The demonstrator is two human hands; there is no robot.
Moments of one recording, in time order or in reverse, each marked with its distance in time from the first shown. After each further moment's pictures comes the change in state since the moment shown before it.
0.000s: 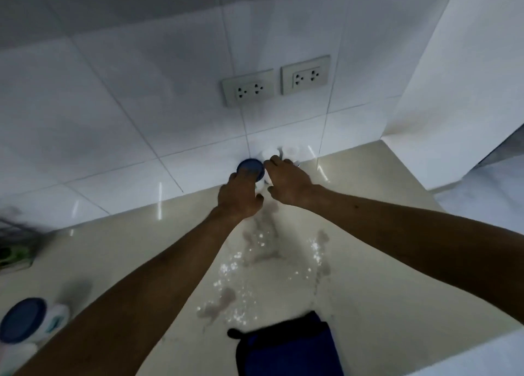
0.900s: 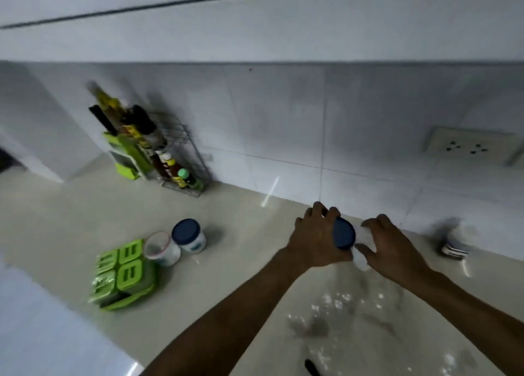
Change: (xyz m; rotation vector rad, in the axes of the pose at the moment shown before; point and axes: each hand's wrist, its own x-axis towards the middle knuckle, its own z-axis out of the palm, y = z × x) left_hand -0.088 -0.086 -0.037 -0.173 0.218 -0.264; right_hand 0.024 -0.070 0.037 0.103 -0.021 -0.257
